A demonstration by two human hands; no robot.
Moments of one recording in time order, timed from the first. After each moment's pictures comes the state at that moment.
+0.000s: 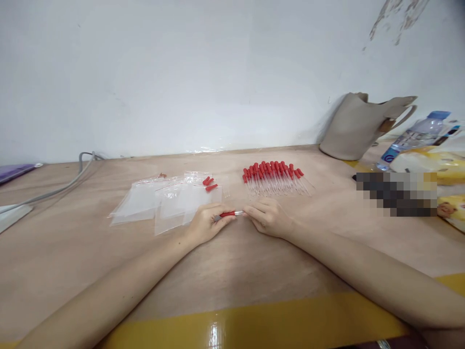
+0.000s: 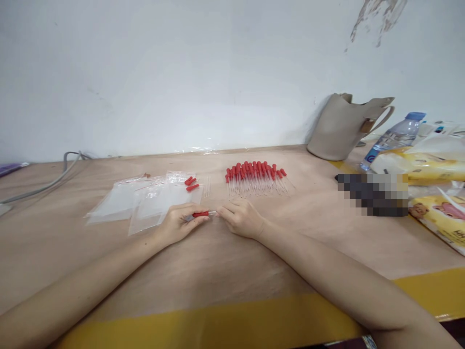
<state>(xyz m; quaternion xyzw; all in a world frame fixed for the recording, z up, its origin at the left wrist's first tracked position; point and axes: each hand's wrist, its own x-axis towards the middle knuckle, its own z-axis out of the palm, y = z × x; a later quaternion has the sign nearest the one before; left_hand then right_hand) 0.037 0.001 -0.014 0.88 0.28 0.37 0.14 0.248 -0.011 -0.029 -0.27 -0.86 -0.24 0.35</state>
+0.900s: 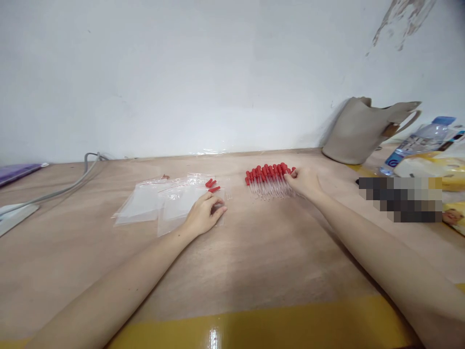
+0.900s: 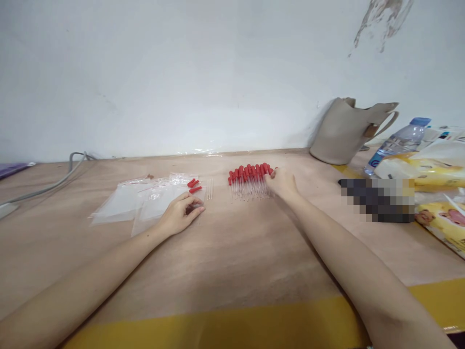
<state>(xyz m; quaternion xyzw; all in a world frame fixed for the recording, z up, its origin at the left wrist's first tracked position) 0.021 0.032 -0.021 0.85 0.43 0.29 0.08 0.336 0.056 0.006 -0.76 -0.58 0.00 0.29</state>
